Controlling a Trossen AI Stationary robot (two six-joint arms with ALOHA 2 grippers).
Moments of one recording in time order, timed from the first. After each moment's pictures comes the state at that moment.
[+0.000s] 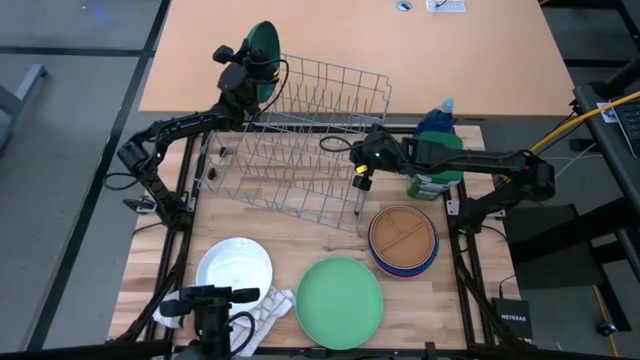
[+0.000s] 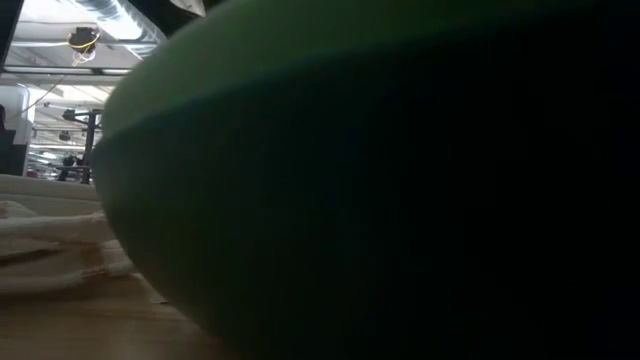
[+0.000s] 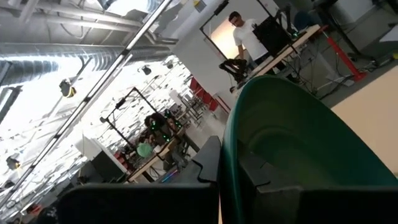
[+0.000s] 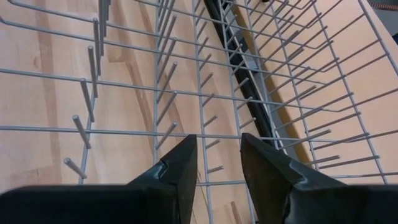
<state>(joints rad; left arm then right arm) 0.78 1.67 1.21 0.78 -0.92 0.98 -0.25 1.39 1.12 -0.46 0.30 -0.21</state>
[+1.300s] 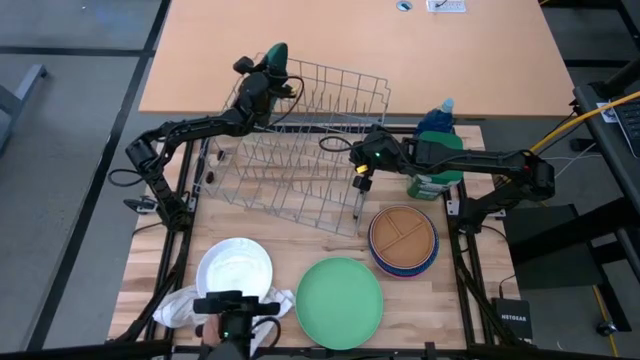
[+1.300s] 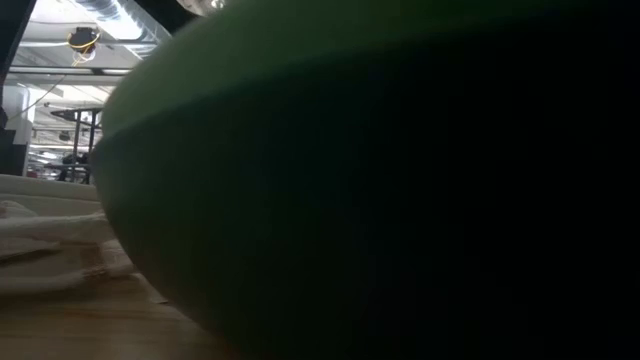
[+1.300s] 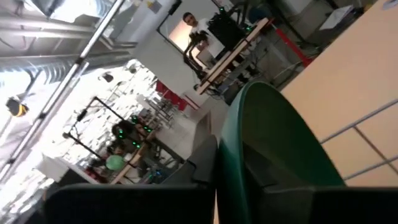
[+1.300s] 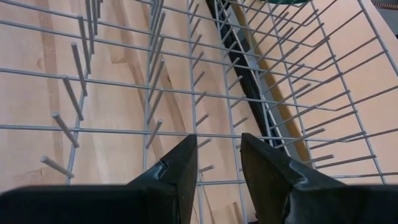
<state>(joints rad) 0.70 1.73 1.21 0.58 -0.90 0.86 -0.25 1.39 1.12 -0.46 0.29 -0.21</state>
